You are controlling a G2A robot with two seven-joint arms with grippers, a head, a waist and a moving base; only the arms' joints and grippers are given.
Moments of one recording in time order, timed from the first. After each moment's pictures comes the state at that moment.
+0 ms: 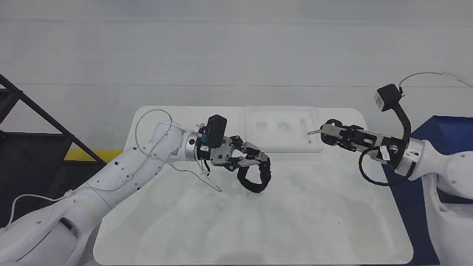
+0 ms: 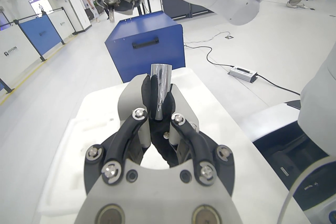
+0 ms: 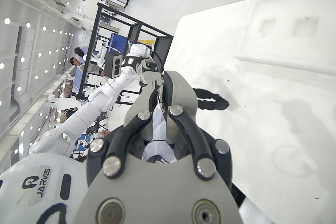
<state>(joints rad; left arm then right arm) 0.59 -1.01 -0.46 -1.24 1.31 -1.01 0.81 -1.29 -1.04 1.69 -2.04 0.09 0.24 1.13</state>
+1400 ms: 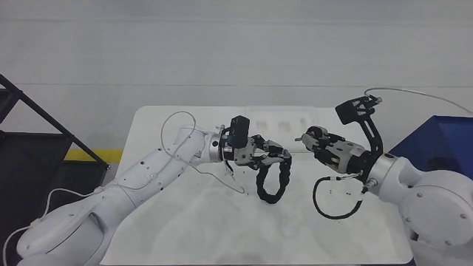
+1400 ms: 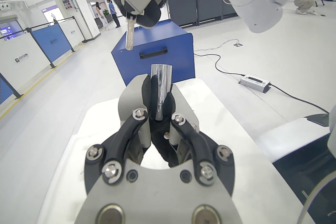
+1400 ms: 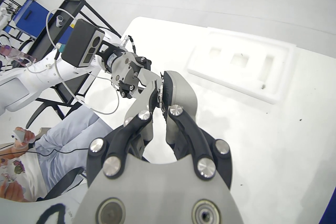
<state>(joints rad) 0.58 -1.17 -0.41 -1.12 1.29 -0.88 0.81 -1.28 -1.01 1.48 -2.35 -0.51 0.25 1.11</state>
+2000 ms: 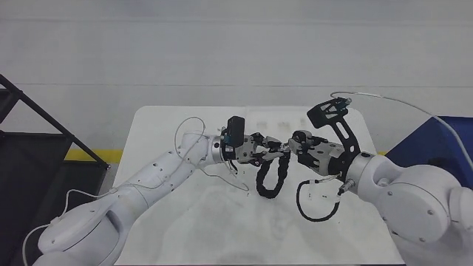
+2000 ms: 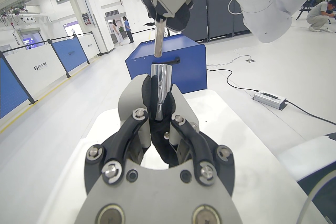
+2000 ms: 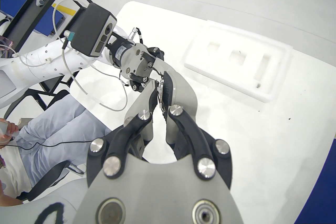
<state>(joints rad) 0.59 -1.26 -0.39 -0.95 1.37 -0.82 1.00 -1.16 -1.01 1.32 -2.35 -0.63 0.31 1.21</state>
